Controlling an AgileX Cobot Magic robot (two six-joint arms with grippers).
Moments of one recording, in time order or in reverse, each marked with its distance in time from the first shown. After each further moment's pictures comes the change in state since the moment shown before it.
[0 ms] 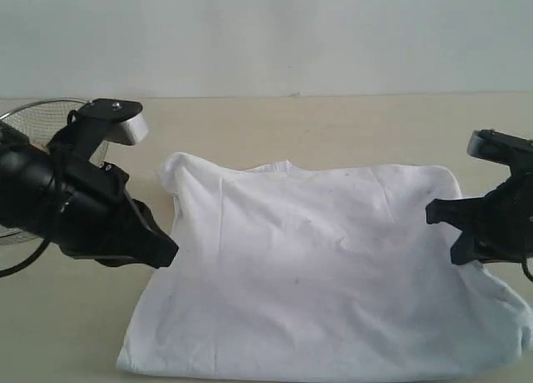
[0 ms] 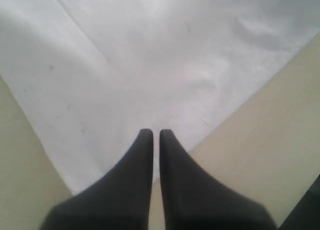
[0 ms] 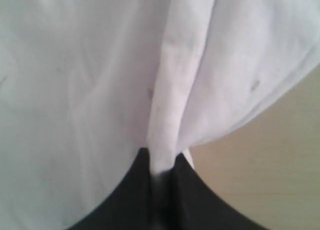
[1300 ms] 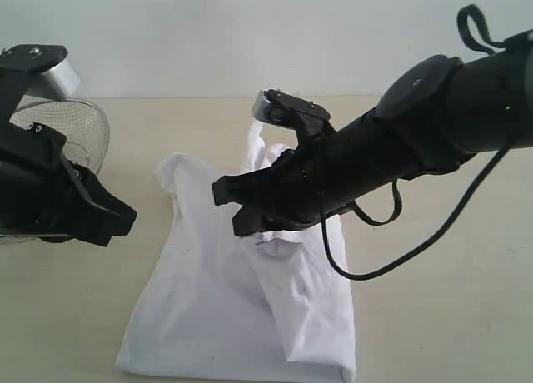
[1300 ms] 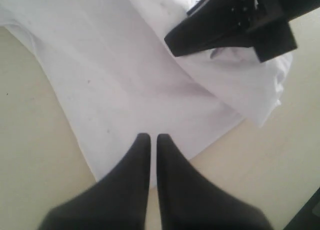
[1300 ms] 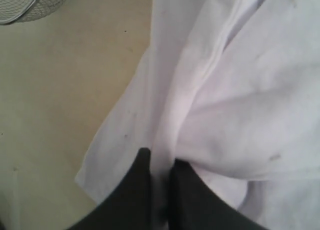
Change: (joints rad) left arm 0.000 -0.229 0.000 0.195 0.047 -0.213; right arm 0.551 0.133 -0.280 0.549 -0.006 -0.343
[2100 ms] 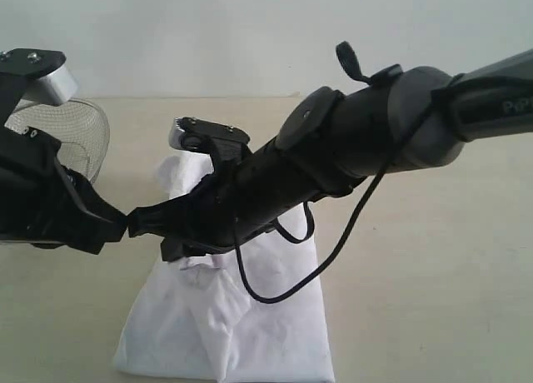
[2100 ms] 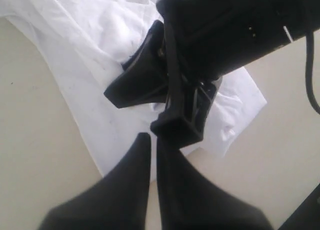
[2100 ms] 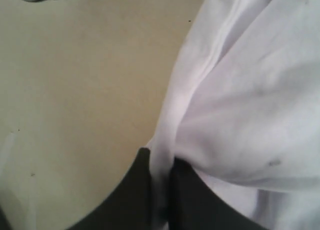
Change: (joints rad) left arm 0.000 -0.002 0.000 0.034 0.030 -0.017; right arm 0.172 0.174 -0.171 0.031 -0.052 0.037
